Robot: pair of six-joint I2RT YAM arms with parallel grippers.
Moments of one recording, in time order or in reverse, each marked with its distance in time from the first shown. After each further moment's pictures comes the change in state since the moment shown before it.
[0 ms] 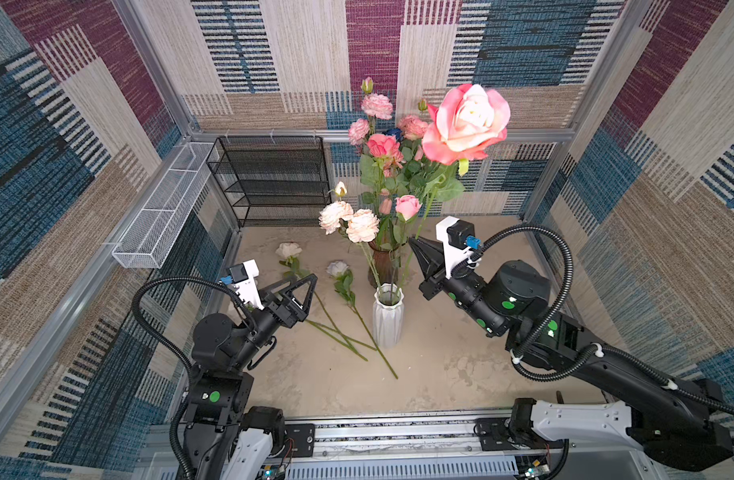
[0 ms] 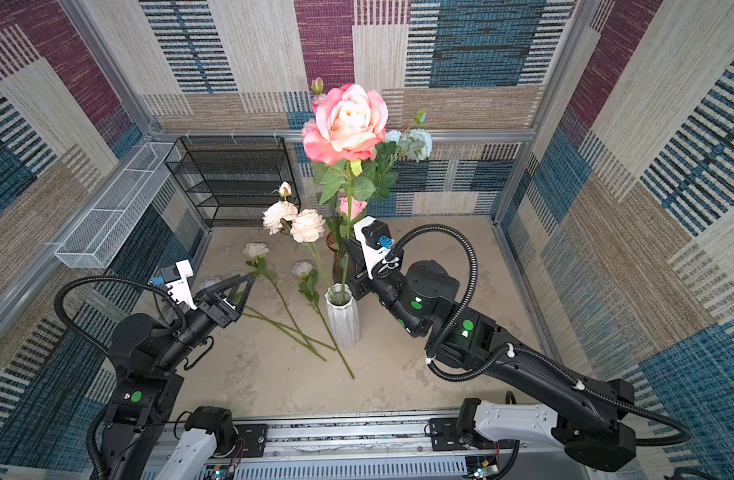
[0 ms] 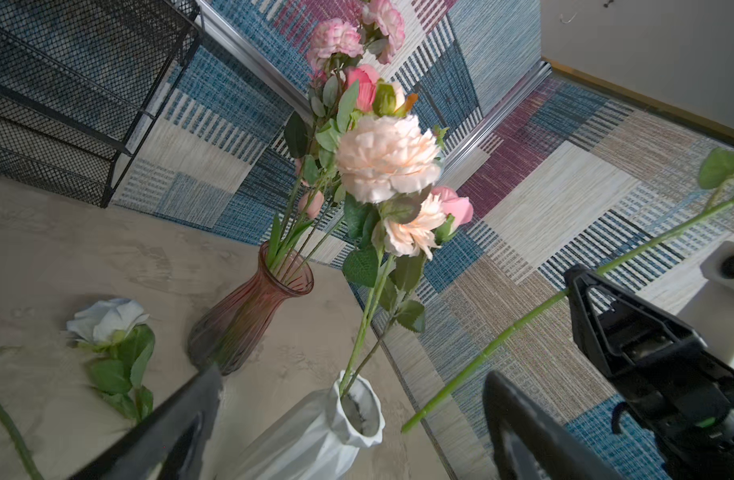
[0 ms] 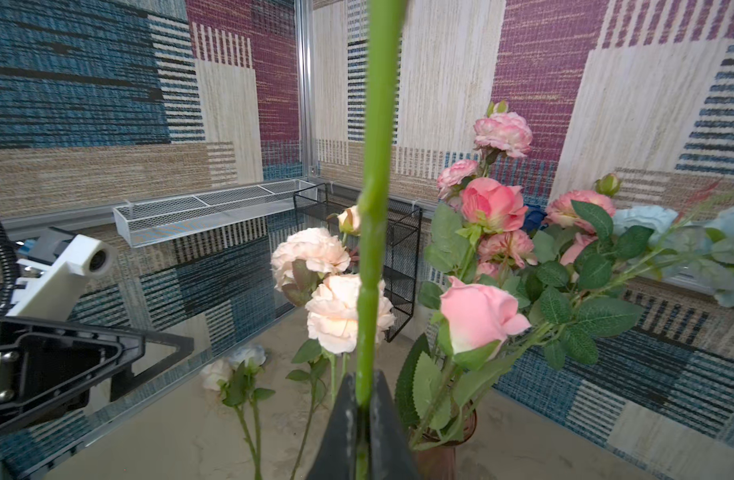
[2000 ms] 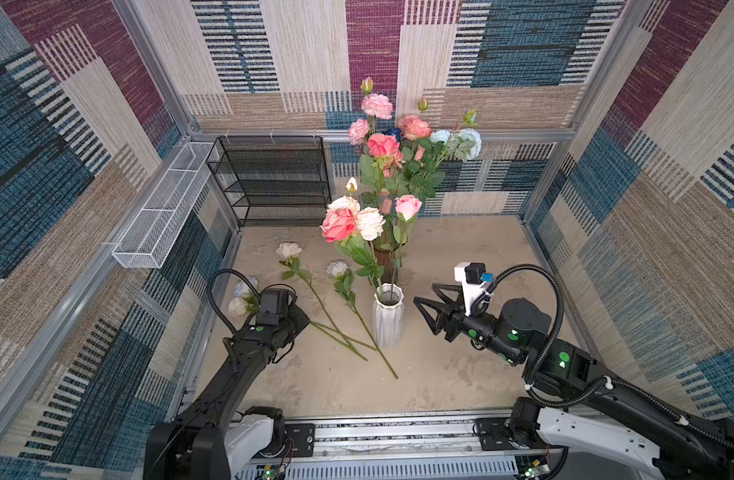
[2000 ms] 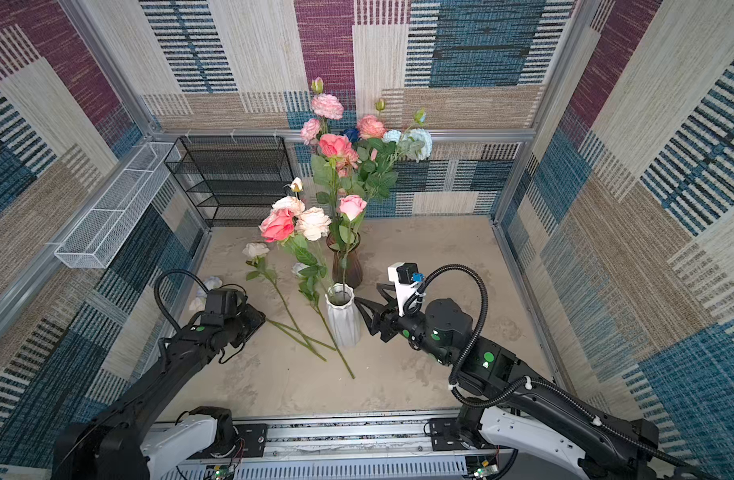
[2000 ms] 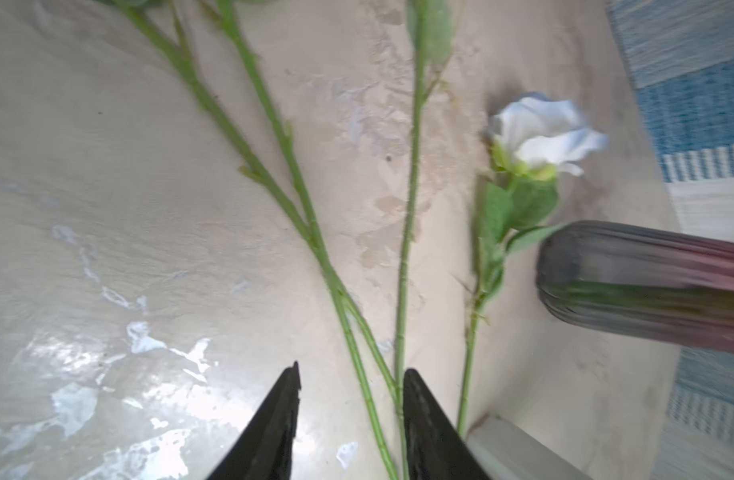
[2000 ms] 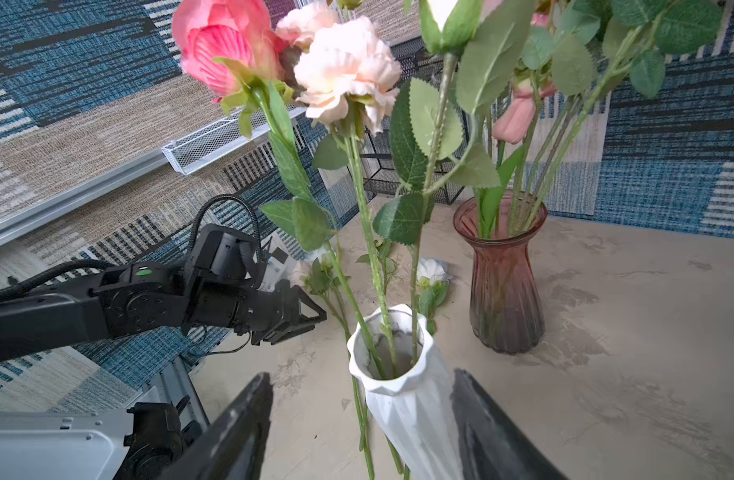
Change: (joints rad) left arm 0.018 0.613 -0.126 -0.278 -0.433 -0.136; right arm -0.080 -0.333 -0.444 -0.121 -0.253 0.458
